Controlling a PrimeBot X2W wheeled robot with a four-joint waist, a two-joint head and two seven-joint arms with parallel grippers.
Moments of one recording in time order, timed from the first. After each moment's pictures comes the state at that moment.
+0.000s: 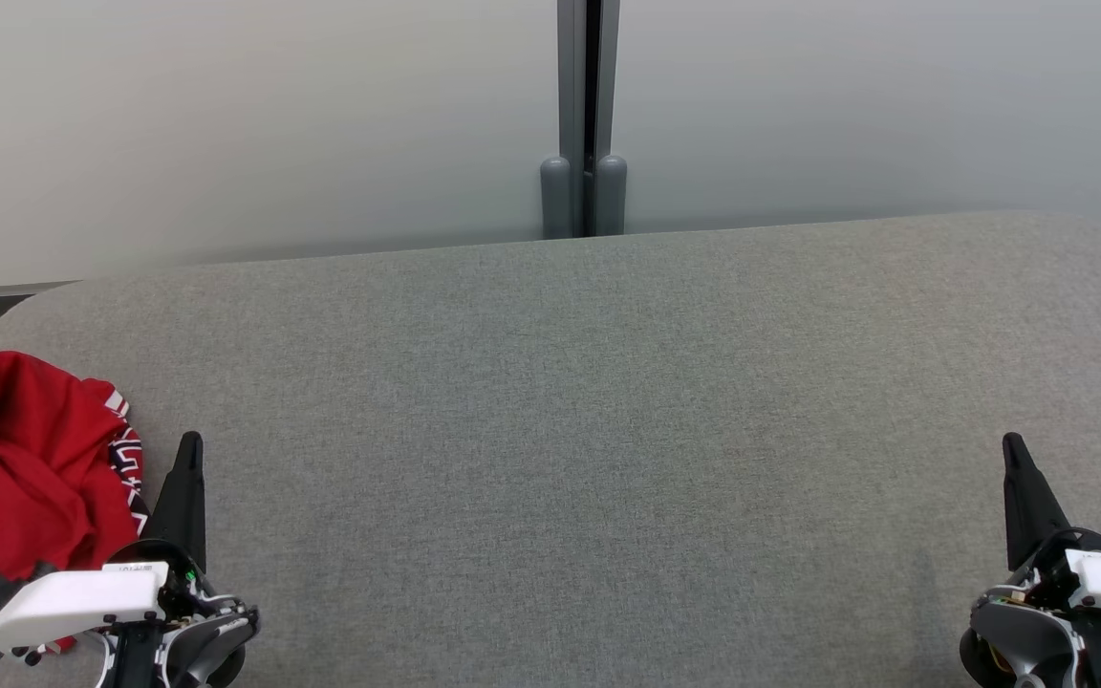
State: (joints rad) left arm -0.11 0.05 0.11 0.24 -1.61 -0.13 0.11; right arm -0.11 -0.05 -0.11 0.25 1.61 0.13 0.11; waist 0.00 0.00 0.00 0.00
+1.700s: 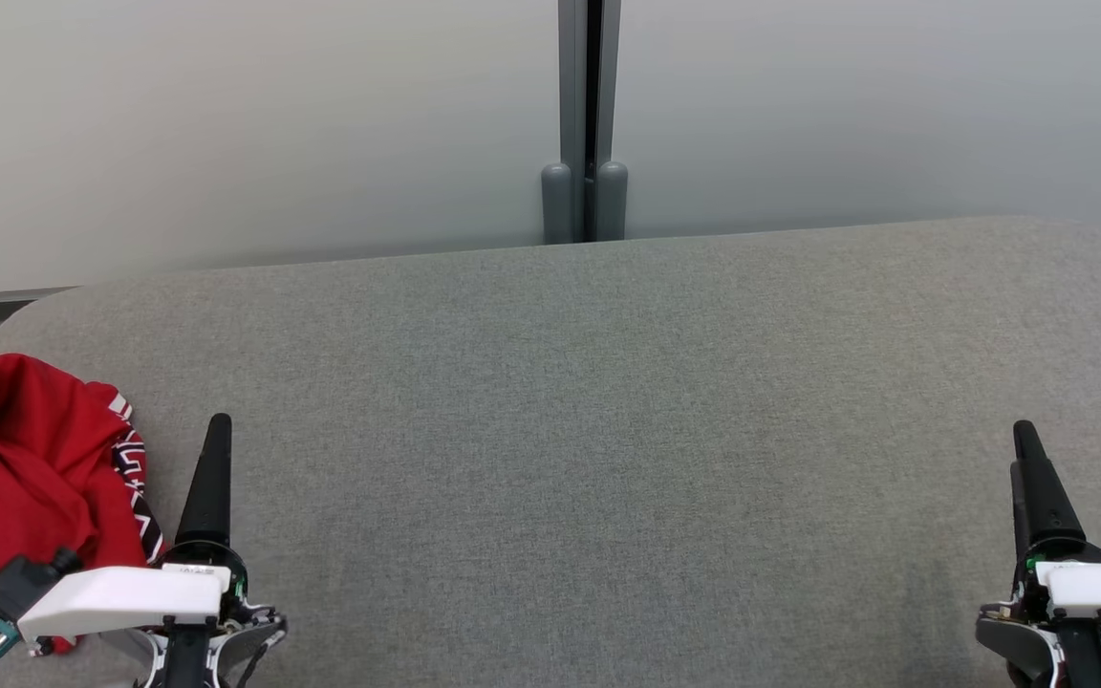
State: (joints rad) left arm -0.09 0.05 0.03 0.23 -1.39 -0.13 0.01; right arm -0.07 -0.09 -0.05 0.23 1.40 0.13 0.01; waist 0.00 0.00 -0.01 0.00
